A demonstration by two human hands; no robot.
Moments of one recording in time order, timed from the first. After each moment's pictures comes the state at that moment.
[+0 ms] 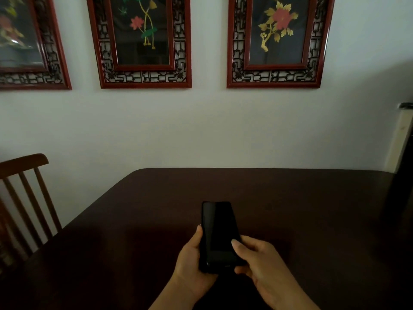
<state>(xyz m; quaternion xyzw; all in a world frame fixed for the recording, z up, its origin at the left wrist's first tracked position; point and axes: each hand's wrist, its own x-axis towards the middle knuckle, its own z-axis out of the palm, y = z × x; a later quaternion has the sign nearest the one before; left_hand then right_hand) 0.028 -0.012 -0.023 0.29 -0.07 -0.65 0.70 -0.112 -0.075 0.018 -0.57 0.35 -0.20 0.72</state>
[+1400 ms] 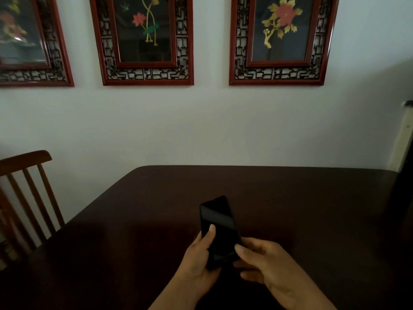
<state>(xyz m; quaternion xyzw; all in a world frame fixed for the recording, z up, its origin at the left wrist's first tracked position) 0.015 -0.008 -0.016 0.37 -0.14 -0.54 0.74 -0.129 -0.082 0.016 -0.61 0.33 -0.15 0.71</state>
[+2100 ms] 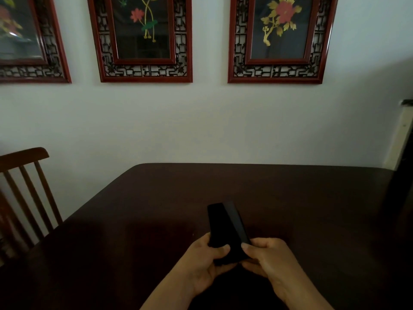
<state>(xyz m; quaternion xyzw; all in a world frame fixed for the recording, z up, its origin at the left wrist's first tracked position) 0.011 -0.002 -0.009 0.49 -0.20 -0.57 0.63 -0.121 -0.092 0.001 -0.58 0.44 -0.22 0.65</state>
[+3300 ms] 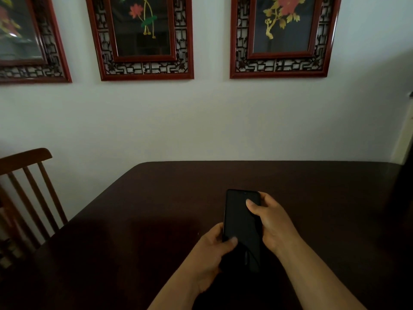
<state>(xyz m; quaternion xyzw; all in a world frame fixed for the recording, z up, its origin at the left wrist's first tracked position) 0.018 -0.008 -0.014 0.52 -0.31 -0.51 0.62 -0.080 -0.133 0.027 -0.52 0.32 -0.35 0.71</state>
